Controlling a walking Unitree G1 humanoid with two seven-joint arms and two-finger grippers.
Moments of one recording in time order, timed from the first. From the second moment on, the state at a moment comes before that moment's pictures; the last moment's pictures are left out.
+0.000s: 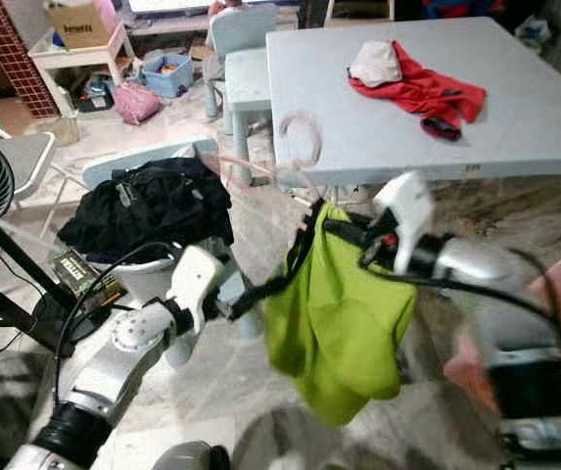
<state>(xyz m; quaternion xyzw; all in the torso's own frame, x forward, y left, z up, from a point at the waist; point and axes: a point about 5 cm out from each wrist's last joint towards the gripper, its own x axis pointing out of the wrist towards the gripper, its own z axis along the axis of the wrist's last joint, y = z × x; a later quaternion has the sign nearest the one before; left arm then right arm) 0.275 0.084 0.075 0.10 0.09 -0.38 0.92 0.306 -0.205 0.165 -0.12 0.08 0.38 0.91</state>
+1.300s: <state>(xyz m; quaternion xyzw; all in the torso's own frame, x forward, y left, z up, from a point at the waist) 0.254 0.104 0.072 0.20 0.05 -0.52 0.83 0.264 -0.238 0.118 -0.30 0.15 0.59 0.74</state>
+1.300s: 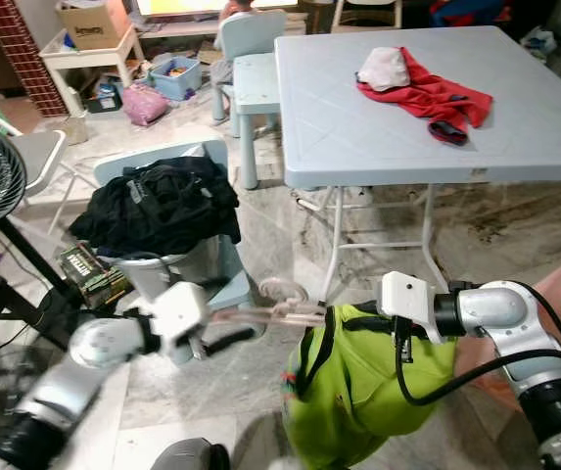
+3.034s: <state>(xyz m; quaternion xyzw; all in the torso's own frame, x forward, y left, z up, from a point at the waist) 0.312 0.115 0.073 0.28 0.13 -0.59 0.75 0.297 -0.223 0.137 -0.33 0.13 0.64 0.69</state>
